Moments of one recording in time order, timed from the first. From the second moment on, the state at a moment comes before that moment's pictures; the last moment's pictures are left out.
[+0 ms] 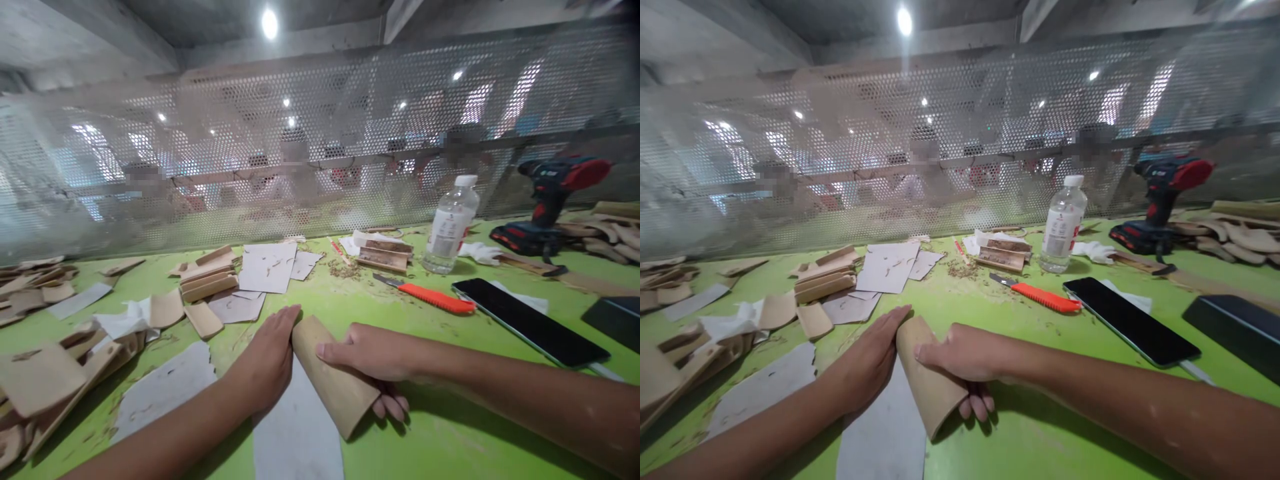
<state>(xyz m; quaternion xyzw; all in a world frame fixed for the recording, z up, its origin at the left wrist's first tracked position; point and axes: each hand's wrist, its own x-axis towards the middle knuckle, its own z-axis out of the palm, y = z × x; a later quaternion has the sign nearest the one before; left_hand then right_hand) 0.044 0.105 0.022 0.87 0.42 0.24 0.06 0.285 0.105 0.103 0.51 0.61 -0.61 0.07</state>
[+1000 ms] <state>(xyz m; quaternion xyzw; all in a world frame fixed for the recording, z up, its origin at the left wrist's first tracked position) 0.051 0.102 0.033 0.87 0.41 0.26 0.09 0.295 0.103 0.099 0.48 0.63 -0.60 0.08</state>
